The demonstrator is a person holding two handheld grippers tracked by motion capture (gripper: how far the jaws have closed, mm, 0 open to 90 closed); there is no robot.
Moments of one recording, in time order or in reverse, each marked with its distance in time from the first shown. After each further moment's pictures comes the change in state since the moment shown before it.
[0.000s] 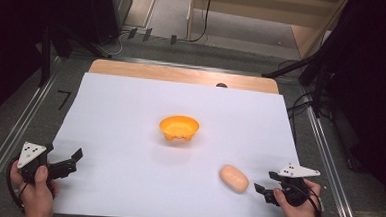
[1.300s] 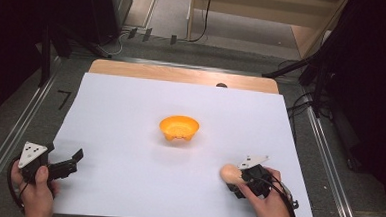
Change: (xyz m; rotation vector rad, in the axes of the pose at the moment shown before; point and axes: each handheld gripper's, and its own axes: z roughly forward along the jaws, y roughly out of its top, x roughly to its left) left arm -0.001 0.000 0.001 0.007 -0.004 0.011; right arm 0.048 0.043 0.058 0.201 0.046 -0.190
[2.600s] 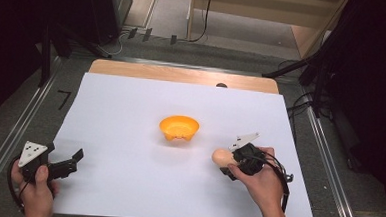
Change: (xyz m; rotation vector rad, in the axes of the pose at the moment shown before) left arm 0.001 0.000 0.001 0.009 -0.009 -0.008; right arm -0.010 0.066 -0.013 0.010 0.050 -0.113
